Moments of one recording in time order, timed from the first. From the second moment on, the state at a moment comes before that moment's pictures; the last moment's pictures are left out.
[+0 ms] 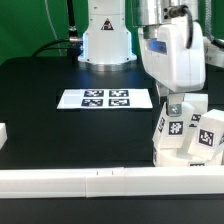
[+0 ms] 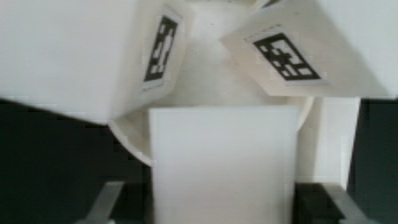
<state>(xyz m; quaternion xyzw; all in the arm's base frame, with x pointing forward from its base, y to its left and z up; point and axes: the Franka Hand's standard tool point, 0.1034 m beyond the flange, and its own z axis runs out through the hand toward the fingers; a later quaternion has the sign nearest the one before) 0.601 0.059 0.083 -0.69 0.72 -0.03 0.09</state>
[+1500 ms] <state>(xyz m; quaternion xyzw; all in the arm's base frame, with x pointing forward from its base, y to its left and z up) 0.607 0.071 0.101 -0.77 0.63 -0.04 0.11</state>
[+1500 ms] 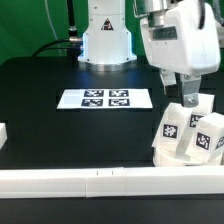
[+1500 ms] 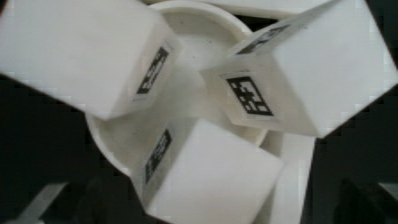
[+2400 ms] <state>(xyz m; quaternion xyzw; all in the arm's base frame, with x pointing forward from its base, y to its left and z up) 0.614 0.078 0.101 -0.97 0.23 -0.09 0.07</state>
